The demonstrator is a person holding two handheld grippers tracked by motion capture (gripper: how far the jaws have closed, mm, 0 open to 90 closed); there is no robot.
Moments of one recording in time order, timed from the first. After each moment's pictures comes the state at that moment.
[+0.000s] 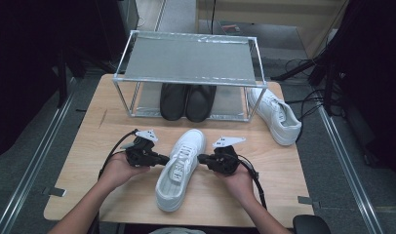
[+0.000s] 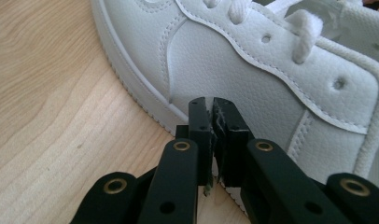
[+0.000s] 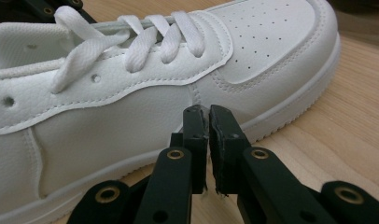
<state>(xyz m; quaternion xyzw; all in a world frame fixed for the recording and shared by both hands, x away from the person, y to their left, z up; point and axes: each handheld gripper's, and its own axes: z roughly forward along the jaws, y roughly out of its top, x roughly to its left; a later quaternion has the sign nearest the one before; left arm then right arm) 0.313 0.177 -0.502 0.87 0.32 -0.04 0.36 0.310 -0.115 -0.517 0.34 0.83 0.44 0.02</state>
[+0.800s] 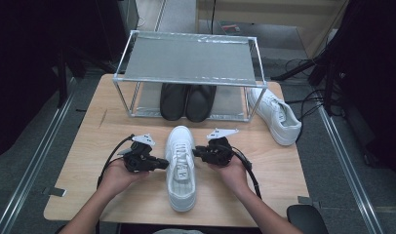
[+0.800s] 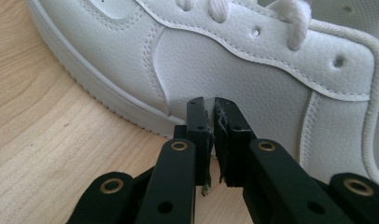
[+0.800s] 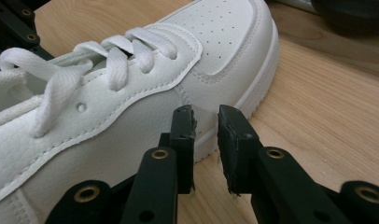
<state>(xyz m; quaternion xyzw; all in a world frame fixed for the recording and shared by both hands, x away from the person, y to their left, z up) 0.298 0.178 -0.505 0.86 0.36 -0.04 0.37 0.335 -0.099 -0.518 0.34 0.83 0.44 0.03</state>
